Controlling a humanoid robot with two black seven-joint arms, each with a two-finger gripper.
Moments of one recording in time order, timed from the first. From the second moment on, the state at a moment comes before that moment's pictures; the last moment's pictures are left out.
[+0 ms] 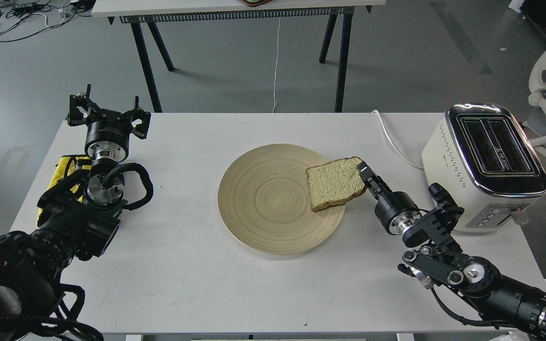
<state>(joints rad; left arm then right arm) -0.82 0.07 -0.58 -0.23 -0.67 -0.49 -0.43 0.56 -0.22 0.33 0.84 -0.96 -0.47 0.31</state>
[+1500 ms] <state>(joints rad) -0.82 0.07 -0.58 -0.23 -0.67 -0.49 -0.43 0.56 -1.14 0.58 1.29 -0.97 -0.49 0.32</state>
